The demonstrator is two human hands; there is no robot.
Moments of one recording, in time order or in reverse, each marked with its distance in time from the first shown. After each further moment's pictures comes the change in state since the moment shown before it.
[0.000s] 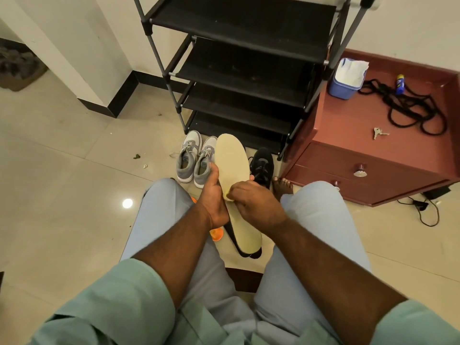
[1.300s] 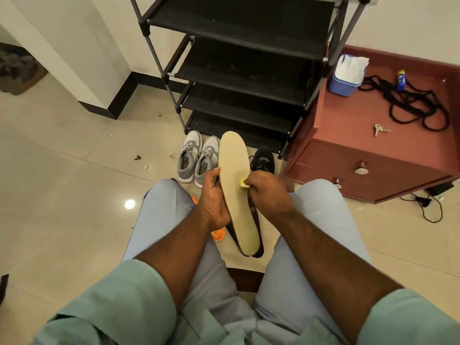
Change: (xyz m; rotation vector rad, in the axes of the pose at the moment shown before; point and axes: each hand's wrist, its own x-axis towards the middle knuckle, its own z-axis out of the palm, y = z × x) left_hand 0.001 -0.004 0.002 0.012 -0.043 0.047; right_hand 0.007 0.022 -0.005 0.038 0.067 0.326
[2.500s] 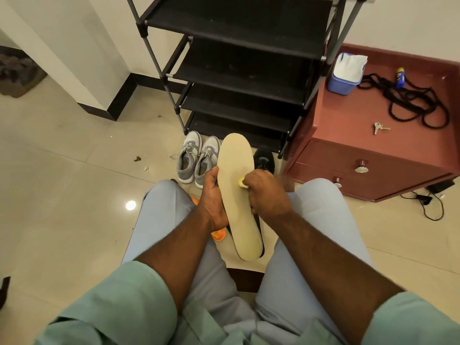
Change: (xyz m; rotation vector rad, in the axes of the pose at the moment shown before) left_hand -0.006 0.003 0.006 0.003 0.026 -0.032; right_hand -0.001 -0.002 0.002 -0.040 0.010 -0.045
